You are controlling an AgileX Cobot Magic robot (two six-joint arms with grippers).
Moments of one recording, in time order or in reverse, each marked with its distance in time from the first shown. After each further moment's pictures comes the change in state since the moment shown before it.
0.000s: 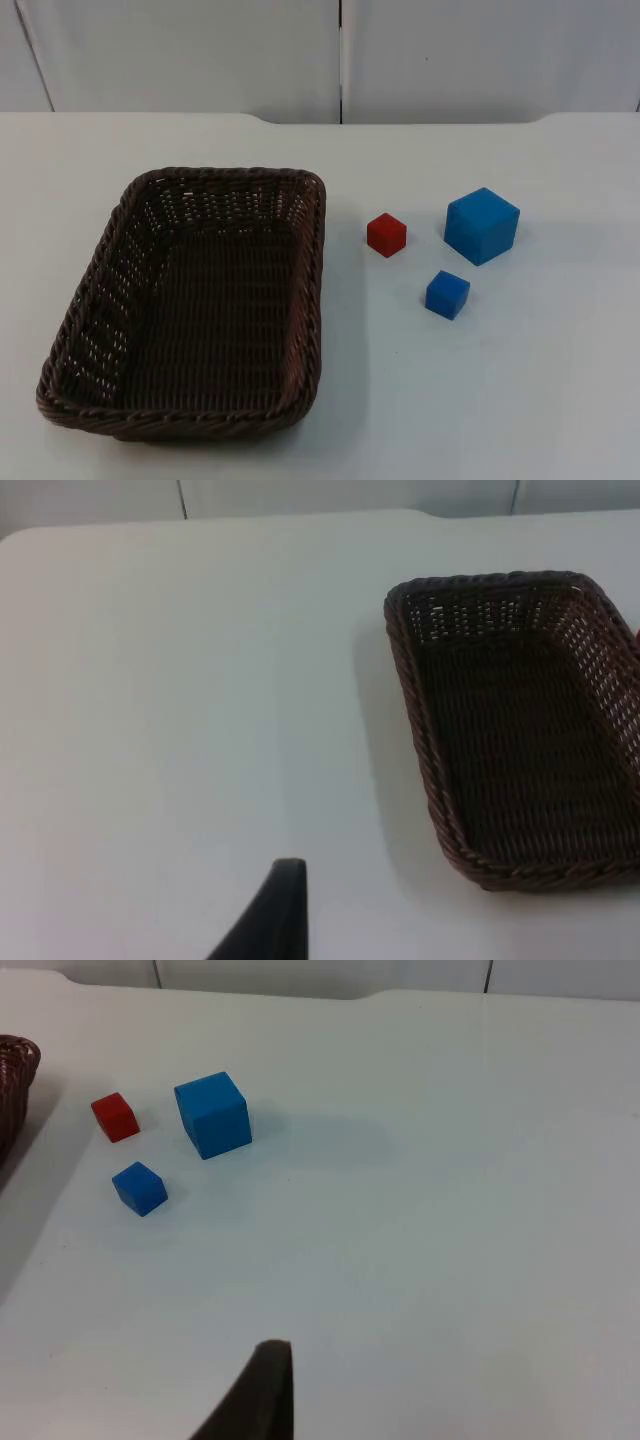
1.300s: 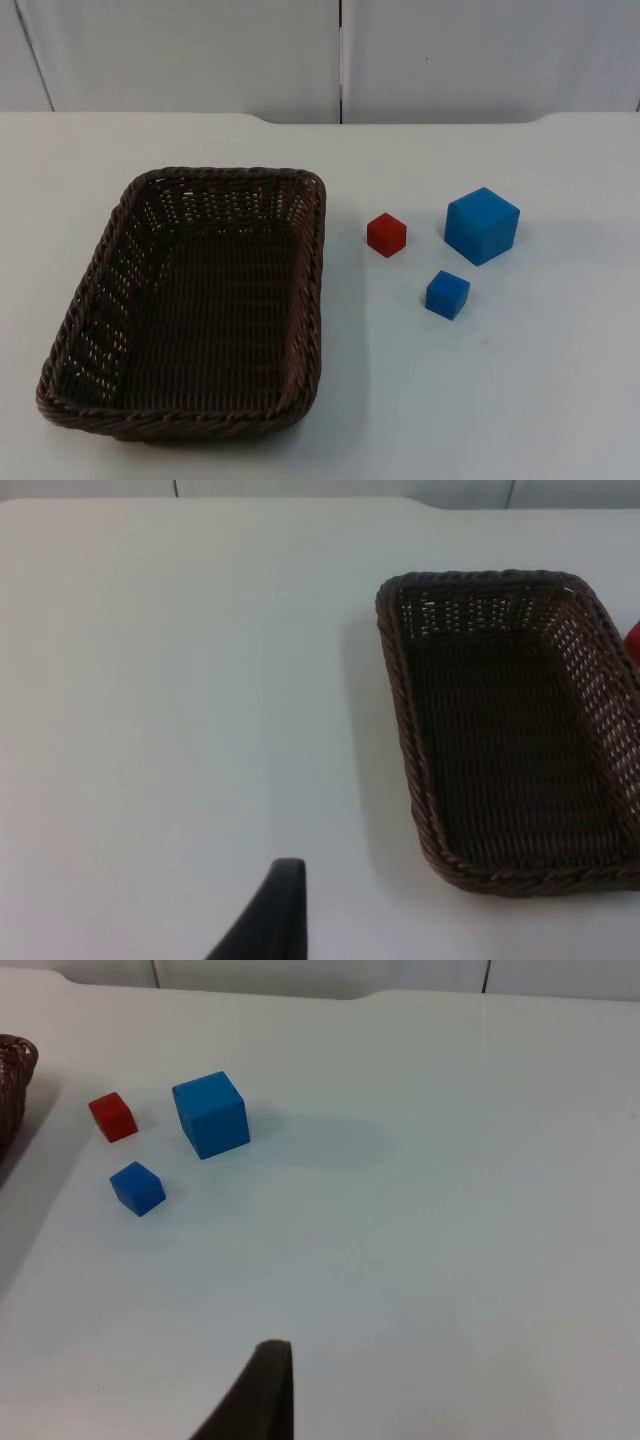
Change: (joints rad) right arm 0.000 0.000 0.000 -0.008 0.000 0.000; left arm 0.000 0.085 -0.032 -0.022 -0.014 -0.021
